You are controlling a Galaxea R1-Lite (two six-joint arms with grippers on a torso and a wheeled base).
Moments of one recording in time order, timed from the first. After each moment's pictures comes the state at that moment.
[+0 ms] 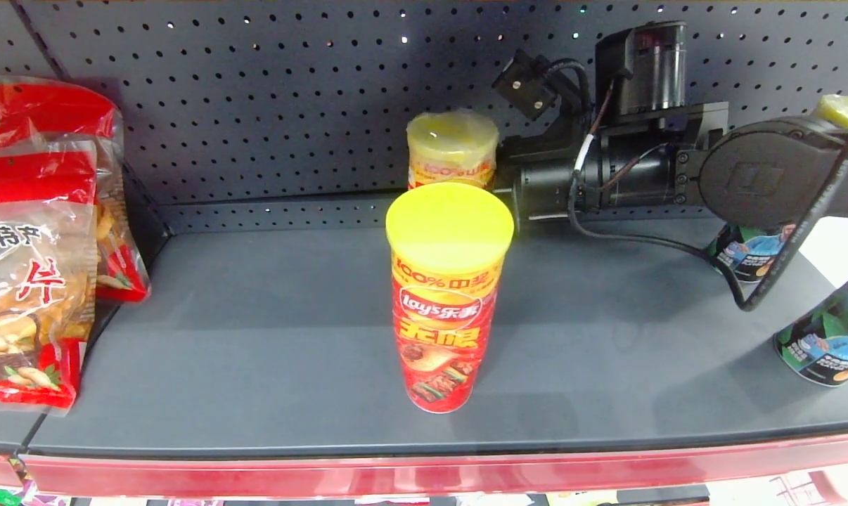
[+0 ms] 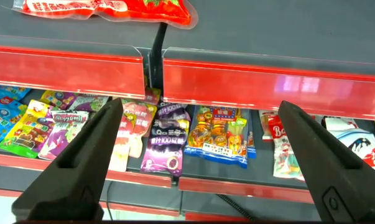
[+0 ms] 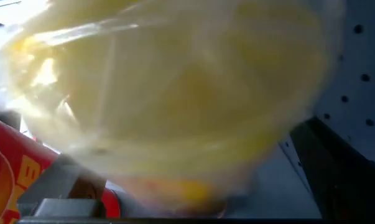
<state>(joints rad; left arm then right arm) 0.07 0.10 0.00 0.00 0.05 -0.04 0.60 1.92 -1.66 0.01 0.62 -0.38</state>
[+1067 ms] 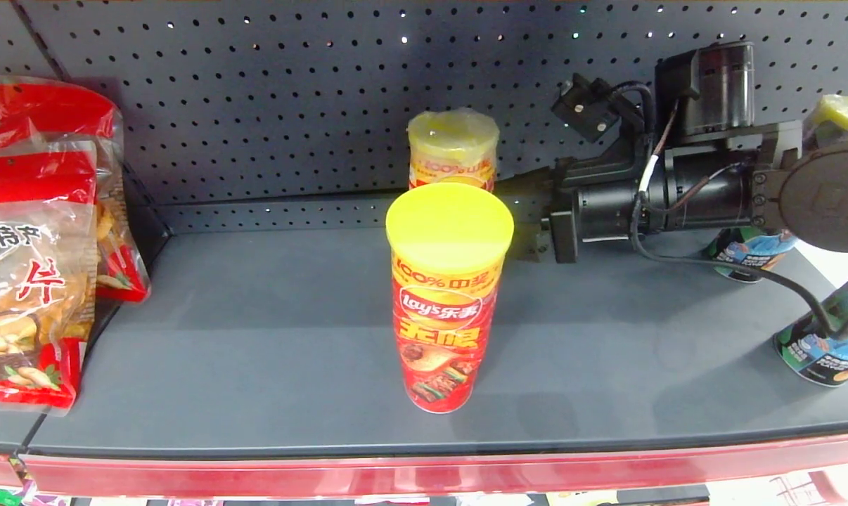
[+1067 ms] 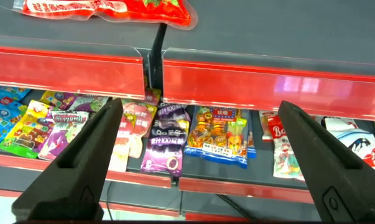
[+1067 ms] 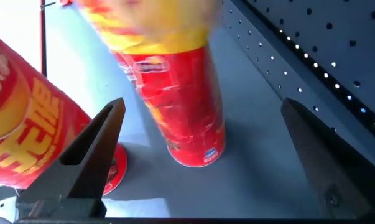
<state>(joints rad) 0.07 0.10 0.00 0.00 0.05 -0.04 0.52 1.78 -1.44 0.00 0.62 -0.38</state>
